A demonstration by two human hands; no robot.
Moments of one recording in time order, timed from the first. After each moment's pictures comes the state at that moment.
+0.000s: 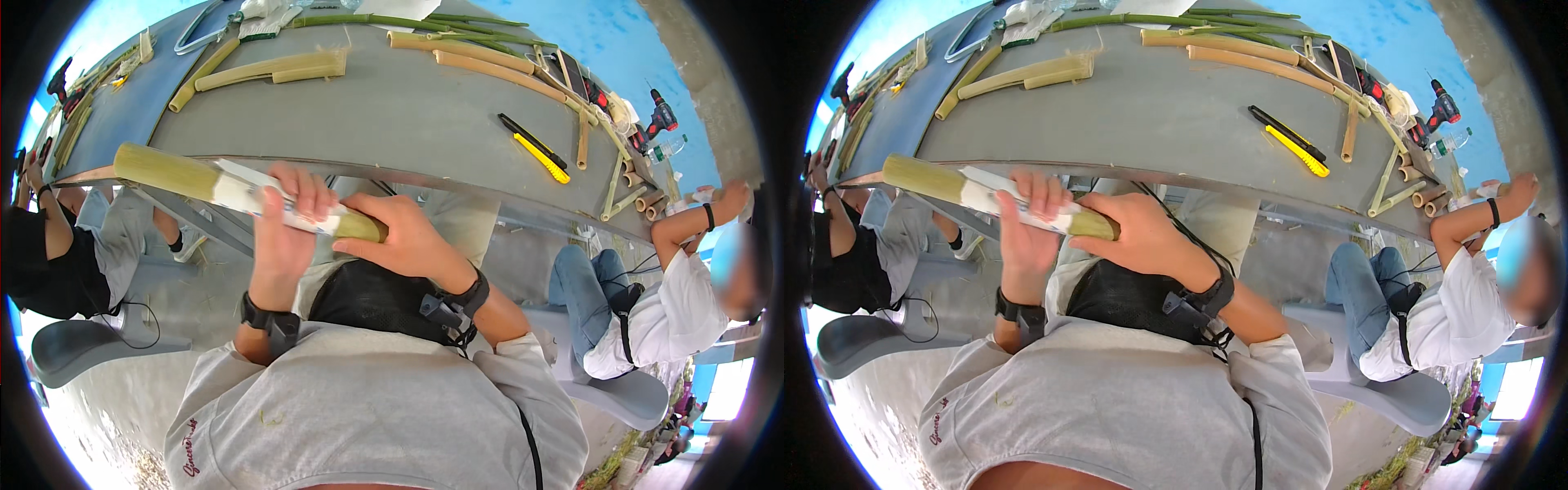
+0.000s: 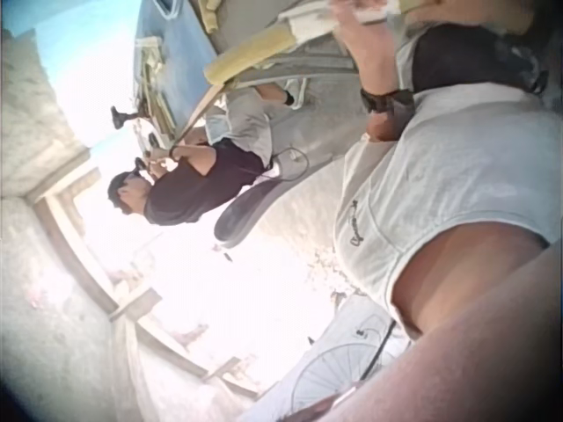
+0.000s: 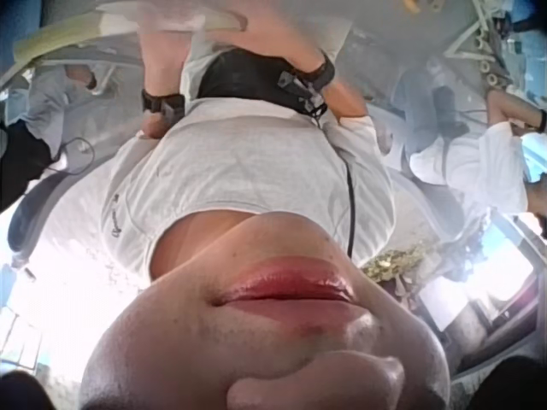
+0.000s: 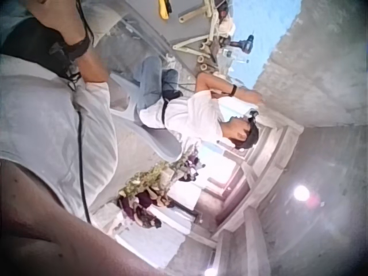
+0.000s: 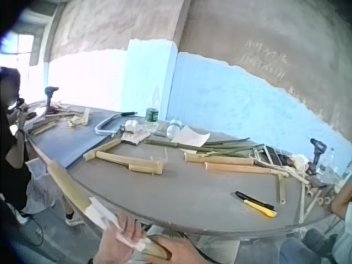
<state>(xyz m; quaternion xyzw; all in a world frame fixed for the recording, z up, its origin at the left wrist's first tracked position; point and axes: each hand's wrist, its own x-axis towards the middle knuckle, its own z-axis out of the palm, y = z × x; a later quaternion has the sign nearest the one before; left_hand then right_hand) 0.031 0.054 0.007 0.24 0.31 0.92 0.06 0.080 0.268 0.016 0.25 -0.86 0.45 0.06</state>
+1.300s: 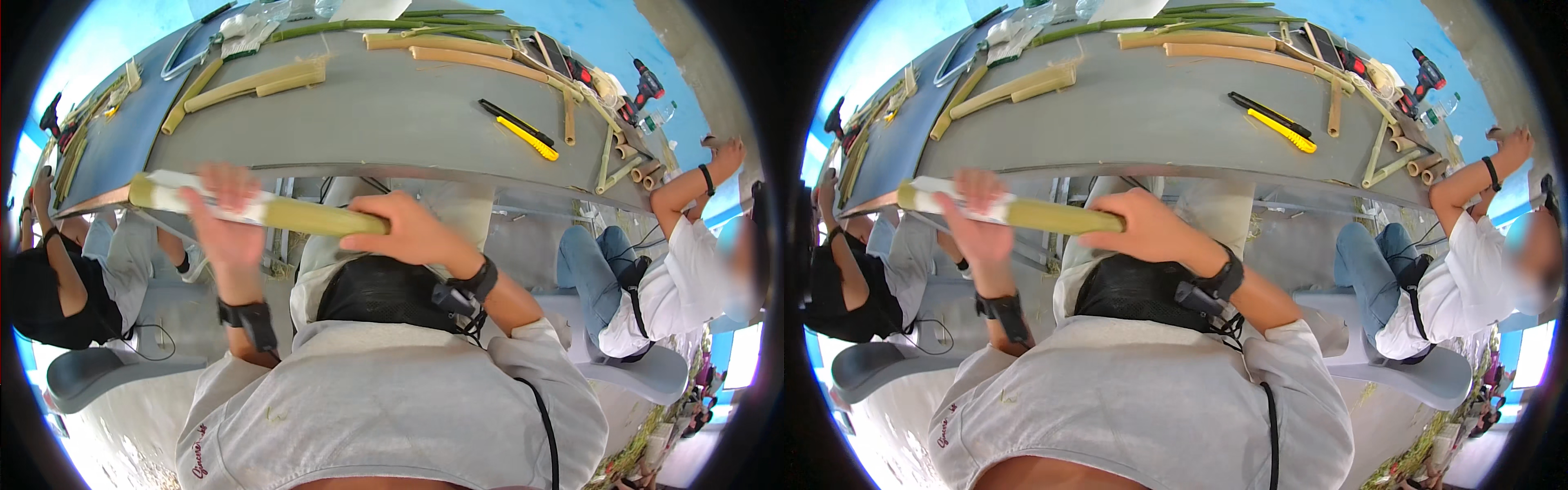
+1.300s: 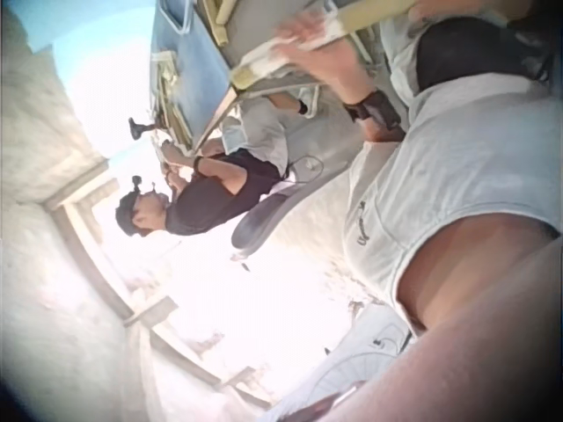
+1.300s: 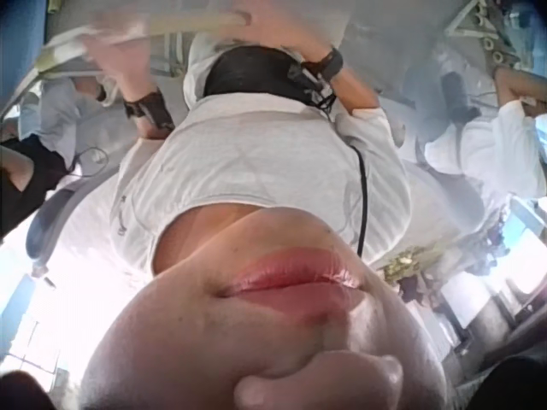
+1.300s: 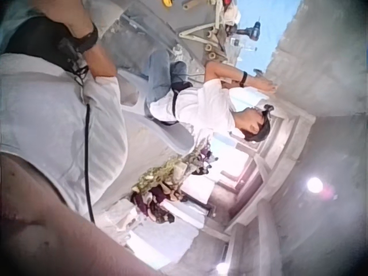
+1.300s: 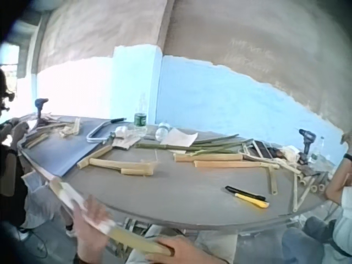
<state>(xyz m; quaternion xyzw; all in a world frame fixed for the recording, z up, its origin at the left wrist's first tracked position) 0.004 0.016 0.008 0.22 0.22 0.95 0.05 0.084 0.280 0.018 0.25 -0.83 0.50 0.01</state>
